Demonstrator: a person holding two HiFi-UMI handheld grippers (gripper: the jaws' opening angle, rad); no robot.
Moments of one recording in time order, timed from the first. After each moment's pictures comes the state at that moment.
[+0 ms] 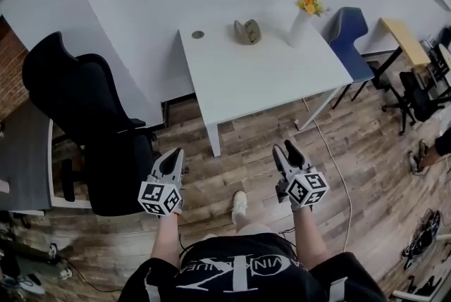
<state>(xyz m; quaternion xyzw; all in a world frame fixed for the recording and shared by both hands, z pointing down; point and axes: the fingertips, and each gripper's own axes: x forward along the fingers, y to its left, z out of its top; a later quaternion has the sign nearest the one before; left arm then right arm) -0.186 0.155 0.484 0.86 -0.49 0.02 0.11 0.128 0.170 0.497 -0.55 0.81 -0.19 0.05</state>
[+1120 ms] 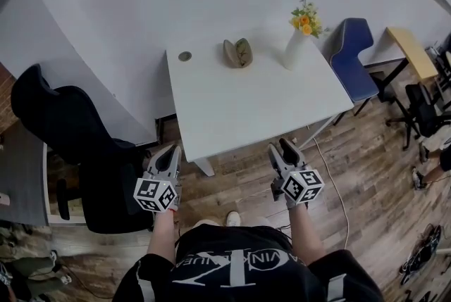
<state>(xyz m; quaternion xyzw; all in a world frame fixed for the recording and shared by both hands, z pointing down) -0.113 0.012 0.465 0.86 -0.51 0.02 0.10 0.198 0.018 0.497 -0.53 0.82 -0.20 0.06</state>
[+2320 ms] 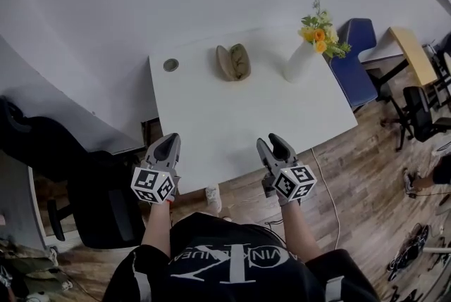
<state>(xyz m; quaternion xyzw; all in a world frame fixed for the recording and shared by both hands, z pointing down) -0.085 -0.159 0.490 0.88 -0.47 0.03 0.10 0.183 -0.132 0.517 -0.52 0.82 -0.22 0.04</state>
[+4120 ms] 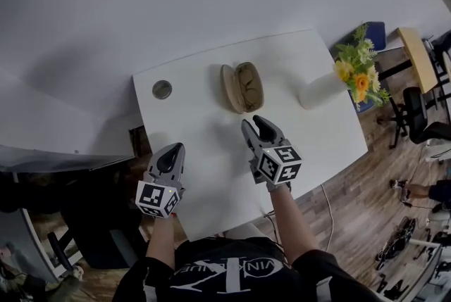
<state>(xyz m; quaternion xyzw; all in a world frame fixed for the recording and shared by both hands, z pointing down) -0.083 -0.317 0.547 0.89 -0.44 0.06 0.14 0.124 -0.363 0.561 -0.54 0.80 -0.25 -0.07</state>
